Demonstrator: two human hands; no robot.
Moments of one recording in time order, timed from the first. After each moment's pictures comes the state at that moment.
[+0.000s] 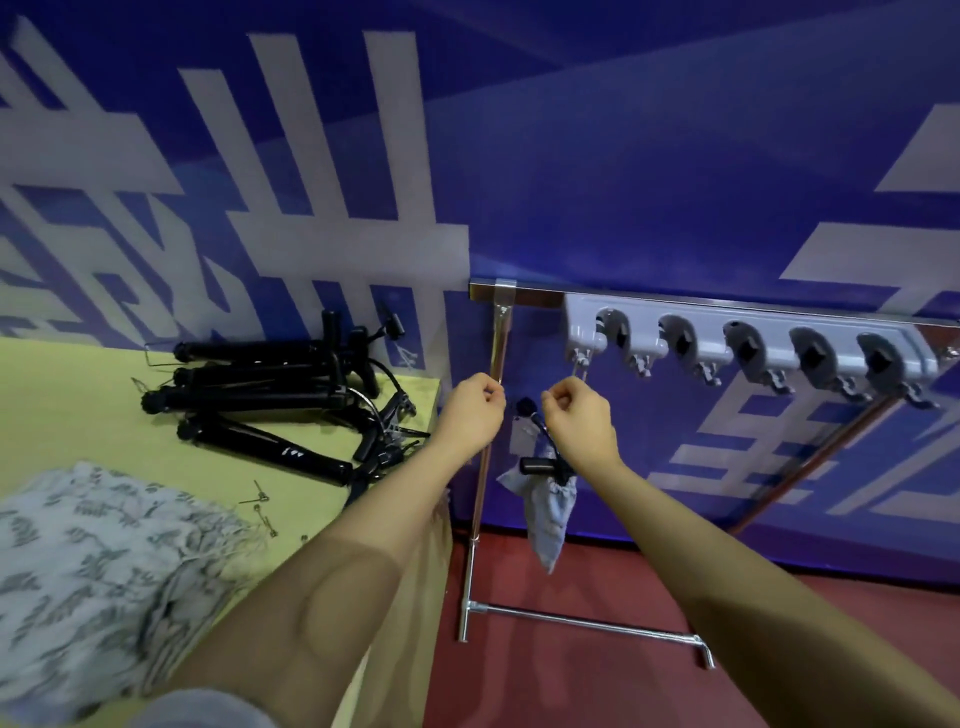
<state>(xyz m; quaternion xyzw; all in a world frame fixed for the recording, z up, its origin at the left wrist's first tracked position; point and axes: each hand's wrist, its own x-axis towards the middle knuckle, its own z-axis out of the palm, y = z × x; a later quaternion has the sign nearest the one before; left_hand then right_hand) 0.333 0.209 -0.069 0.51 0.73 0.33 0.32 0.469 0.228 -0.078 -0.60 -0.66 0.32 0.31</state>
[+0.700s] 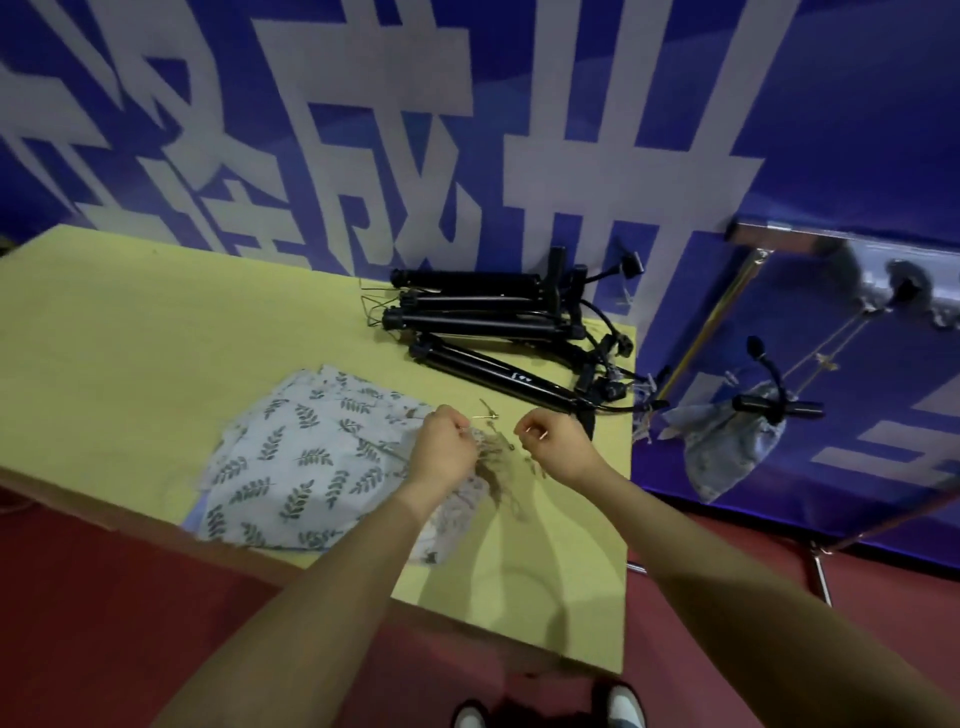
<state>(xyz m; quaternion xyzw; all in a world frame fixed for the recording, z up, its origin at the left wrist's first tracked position) 0.054 -0.004 -0.128 0.39 0.82 0.30 0.30 0.193 0.069 -0.144 -0.49 -0.76 0.41 0.13</state>
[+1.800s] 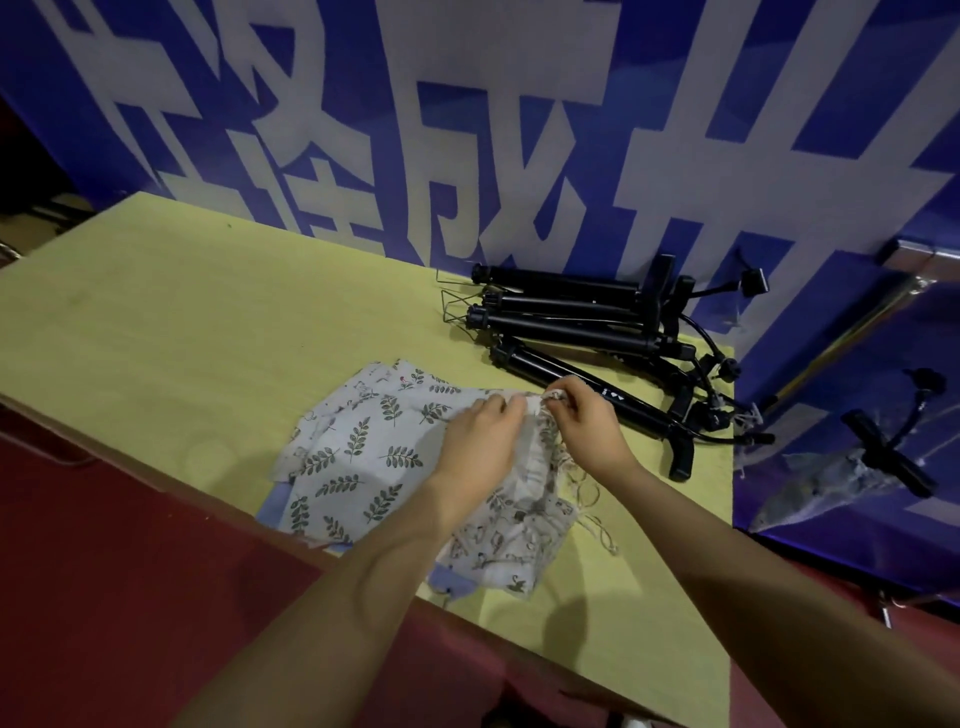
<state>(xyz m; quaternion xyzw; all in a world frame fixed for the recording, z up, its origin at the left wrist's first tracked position) -0.027 -0.026 -0.108 0.64 0.76 0.10 0.05 0.087 0.072 -0.143 -0.42 -0.78 0.39 0.25</state>
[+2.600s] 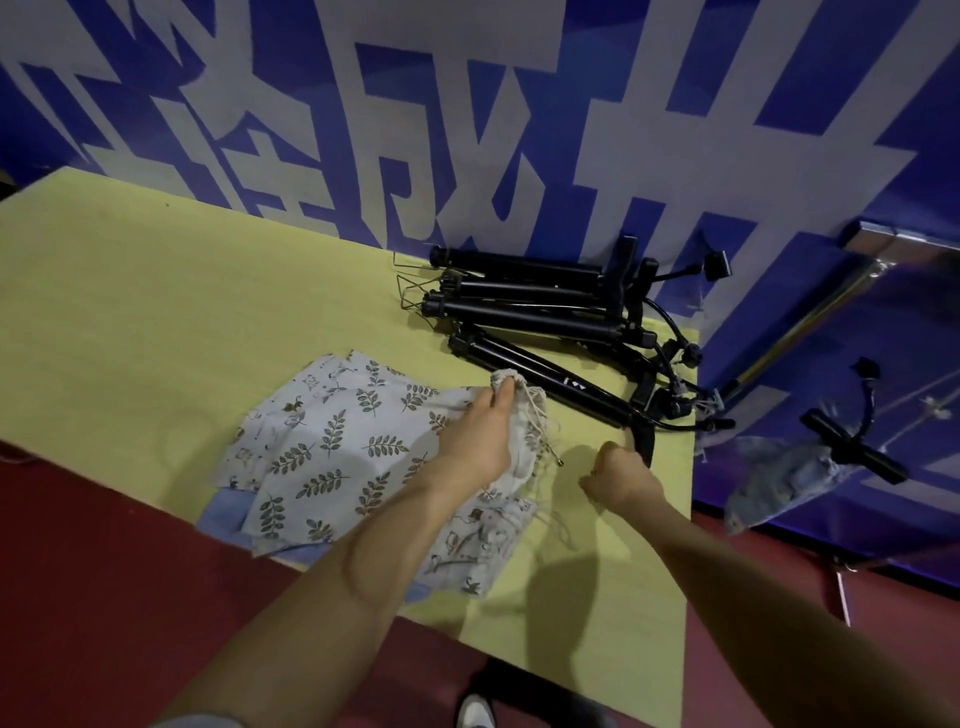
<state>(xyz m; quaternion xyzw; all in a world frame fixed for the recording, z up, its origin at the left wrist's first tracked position) 0.004 0.021 -0.125 0.56 0.78 0.10 0.26 0.175 0.098 -0.197 -0.61 -0.74 0.28 -0.10</state>
